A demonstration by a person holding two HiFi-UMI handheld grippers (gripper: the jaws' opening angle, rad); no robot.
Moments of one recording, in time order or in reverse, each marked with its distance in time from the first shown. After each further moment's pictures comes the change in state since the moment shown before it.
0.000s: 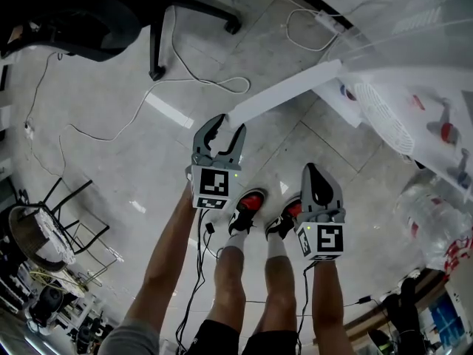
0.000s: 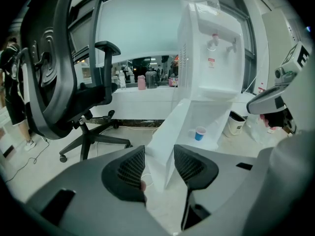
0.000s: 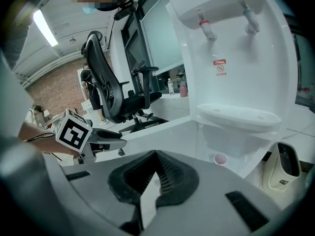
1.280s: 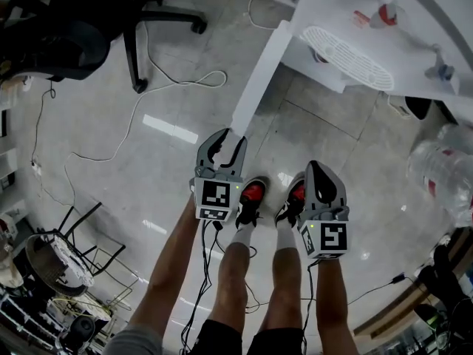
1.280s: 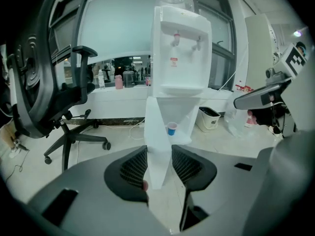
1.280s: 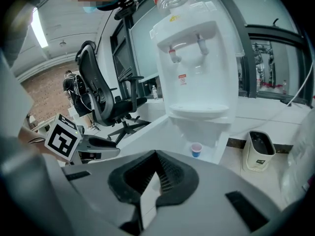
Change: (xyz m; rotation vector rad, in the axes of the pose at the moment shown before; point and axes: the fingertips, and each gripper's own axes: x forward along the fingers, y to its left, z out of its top) left arm -0.039 -0.107 -0.028 0.083 0.015 -0.171; right arm -0.092 -0.024 -0.052 0.089 -0.067 -0.158
